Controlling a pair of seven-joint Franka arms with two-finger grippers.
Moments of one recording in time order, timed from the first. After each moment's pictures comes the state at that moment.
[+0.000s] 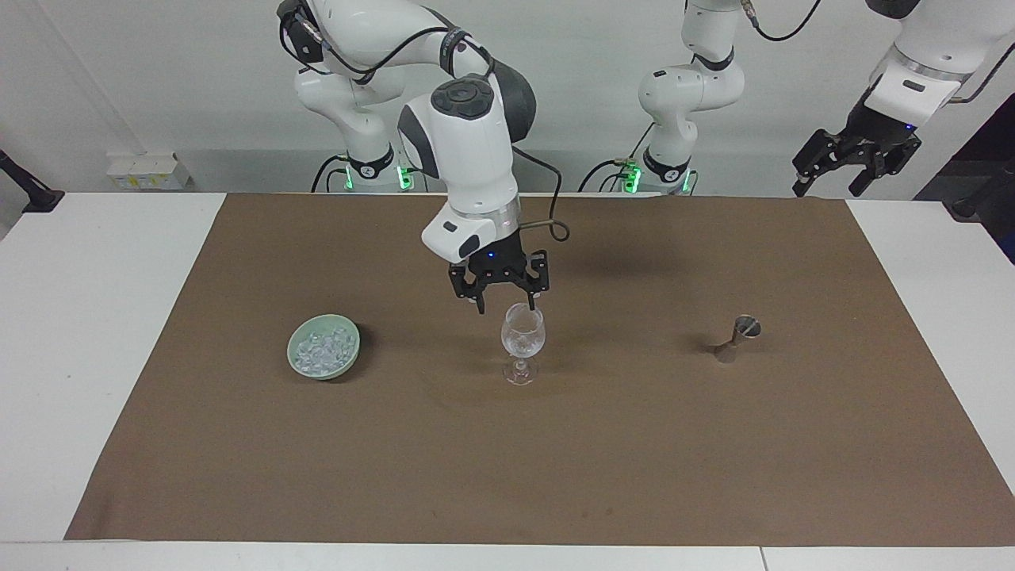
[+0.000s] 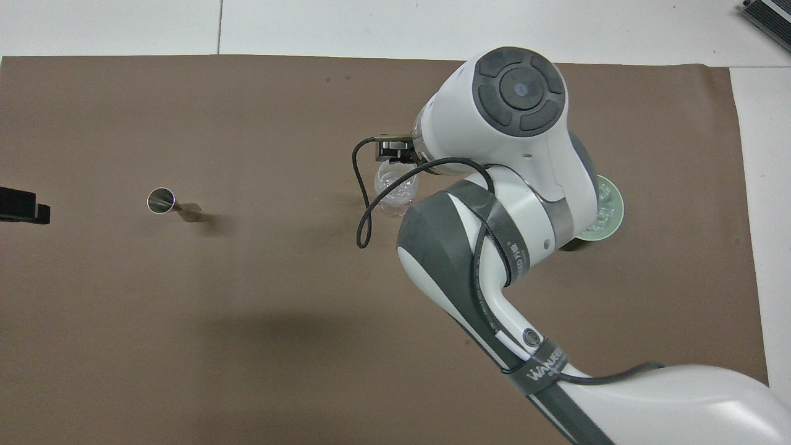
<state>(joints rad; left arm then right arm) 0.14 -0.10 -0.11 -1.59 -0.07 1.52 0.01 0.26 0.42 0.26 -1.31 -0.07 1.94 0.51</state>
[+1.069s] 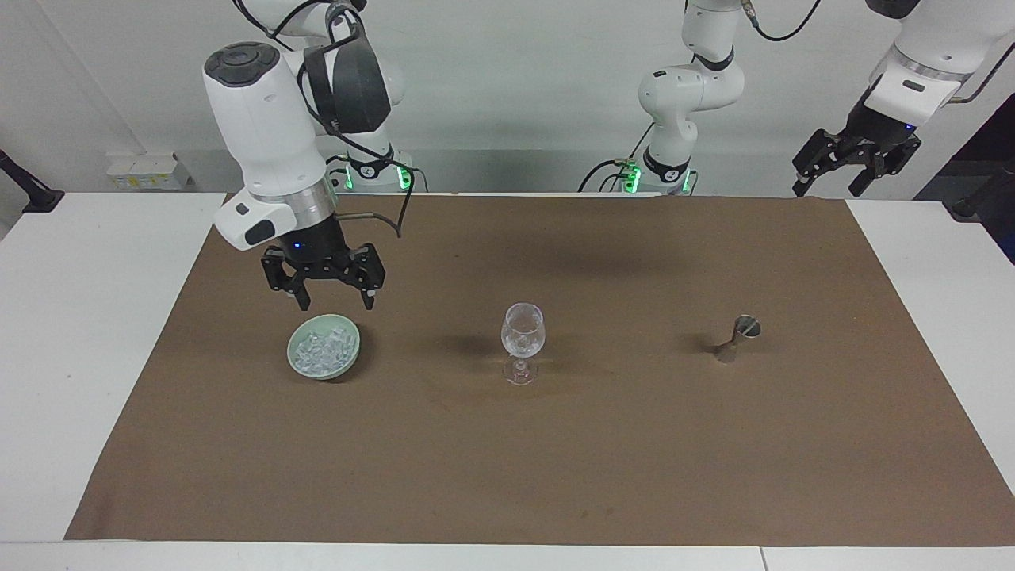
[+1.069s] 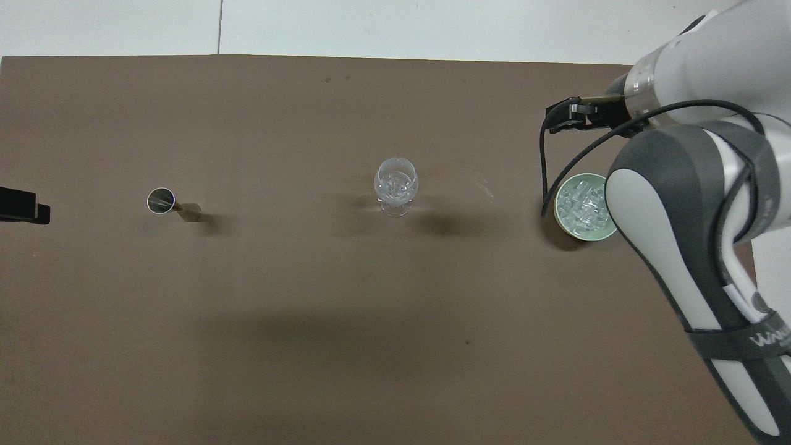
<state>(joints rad) 0.14 -0.10 -0.11 -1.59 -0.07 1.52 0.01 -0.06 0.25 0.25 -1.41 -0.07 1.86 0.23</state>
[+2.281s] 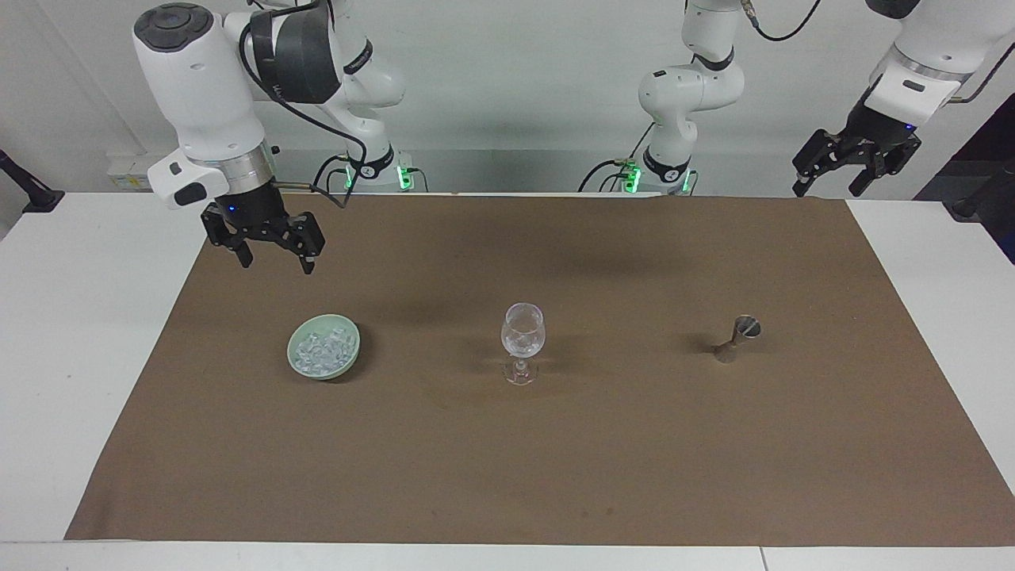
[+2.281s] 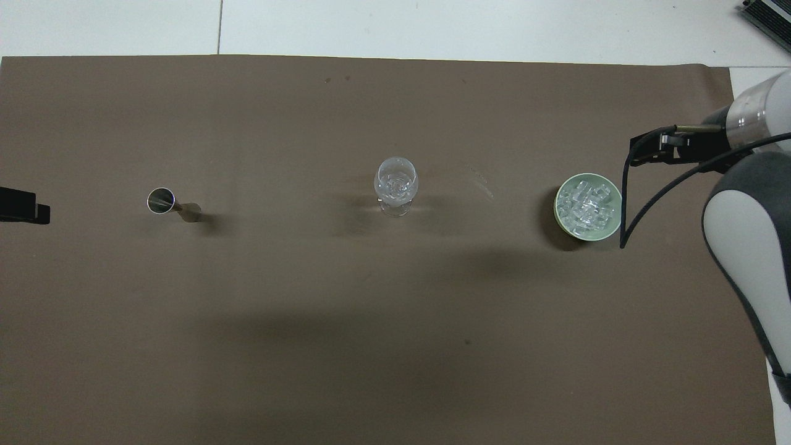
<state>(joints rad) 0.14 -0.10 -0.11 -1.59 -0.07 1.52 0.01 -0.04 0.09 0.11 -1.58 -0.07 1.78 0.19</state>
